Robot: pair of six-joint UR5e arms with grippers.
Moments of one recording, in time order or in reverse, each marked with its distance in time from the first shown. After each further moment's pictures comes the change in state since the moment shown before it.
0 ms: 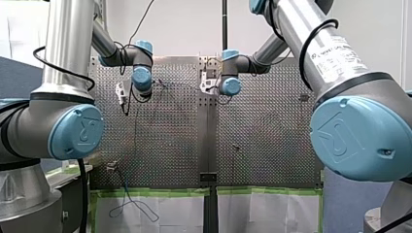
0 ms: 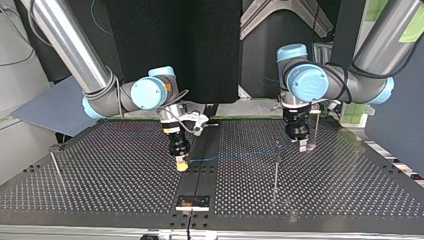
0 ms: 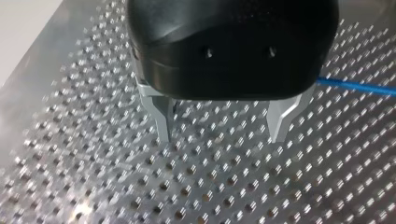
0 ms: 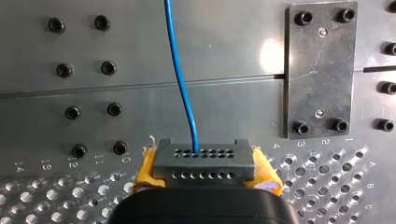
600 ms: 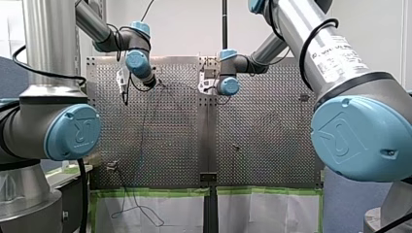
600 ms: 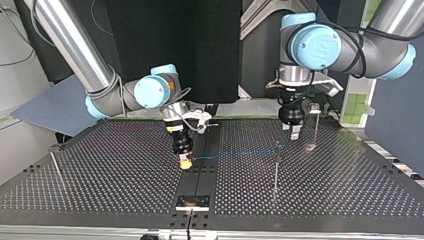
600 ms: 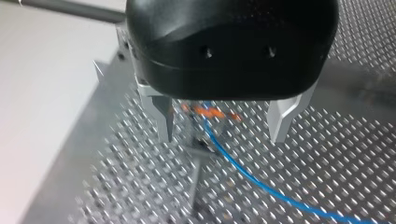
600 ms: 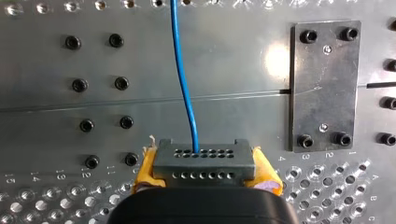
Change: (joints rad) left arm -0.056 0.182 -0.070 -0.072 0.085 0.027; right arm 0.015 0.000 0.000 0.017 0.000 -0.001
